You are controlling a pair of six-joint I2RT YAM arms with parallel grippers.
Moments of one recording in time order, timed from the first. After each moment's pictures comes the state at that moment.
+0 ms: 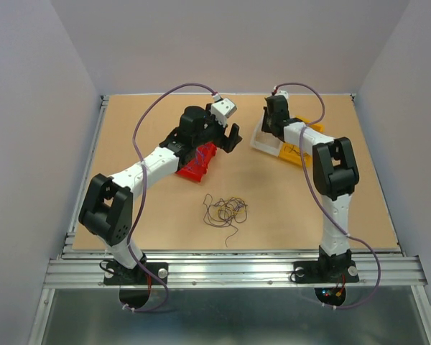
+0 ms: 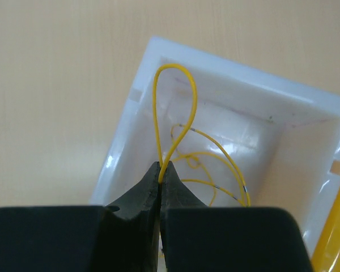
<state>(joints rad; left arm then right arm) -0.58 1.64 1.22 0.15 0.30 0.06 0.29 2.15 1.61 -0.07 0.26 0.31</state>
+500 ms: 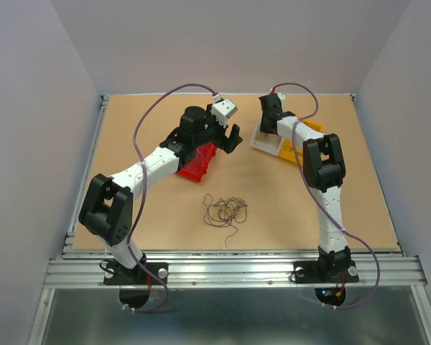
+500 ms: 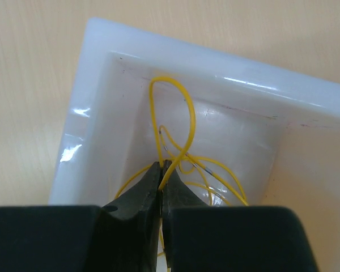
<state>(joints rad) -0.58 1.64 1.22 0.14 0.32 0.06 0.29 2.35 1.88 -0.34 0.37 0.36</state>
